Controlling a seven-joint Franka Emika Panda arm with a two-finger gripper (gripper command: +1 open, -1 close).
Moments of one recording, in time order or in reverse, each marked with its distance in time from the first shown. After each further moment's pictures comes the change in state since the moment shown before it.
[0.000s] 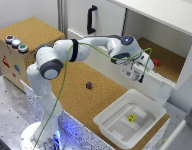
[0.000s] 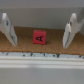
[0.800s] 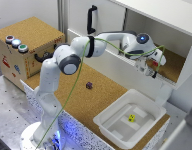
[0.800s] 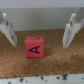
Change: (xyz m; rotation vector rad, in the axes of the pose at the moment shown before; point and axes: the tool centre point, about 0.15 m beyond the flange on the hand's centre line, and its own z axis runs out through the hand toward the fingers) arm 0.066 0.011 0.072 0.112 -0.038 0.054
